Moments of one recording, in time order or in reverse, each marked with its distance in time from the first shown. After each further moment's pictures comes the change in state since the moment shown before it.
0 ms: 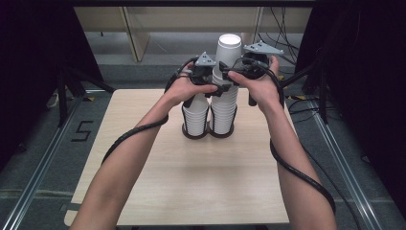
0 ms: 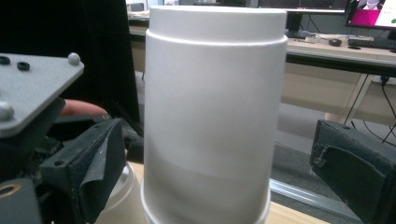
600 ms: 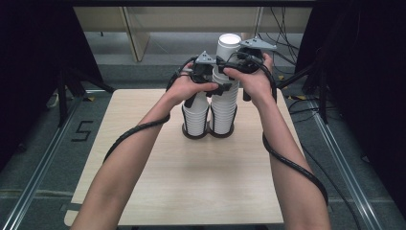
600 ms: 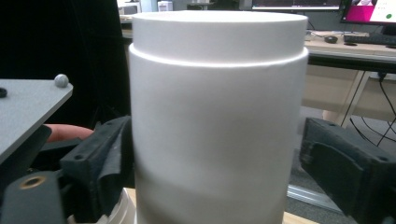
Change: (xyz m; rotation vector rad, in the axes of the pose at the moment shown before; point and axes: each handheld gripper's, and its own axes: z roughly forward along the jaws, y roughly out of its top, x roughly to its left) left arm 0.003 0.001 0.003 0.008 -0.008 -0.071; right arm 0.002 0.005 0.020 -0.006 -0.016 0.024
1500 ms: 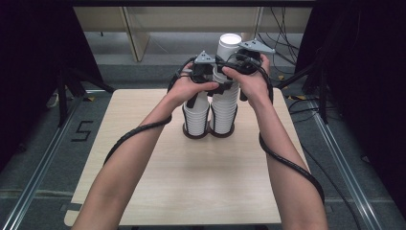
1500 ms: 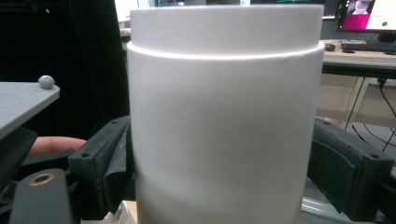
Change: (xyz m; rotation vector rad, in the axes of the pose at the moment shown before) left arm 0.000 -0.001 0.000 -0.042 -0.003 -0.028; right arm -0.001 -0.008 0.009 -0.055 -0.007 0.024
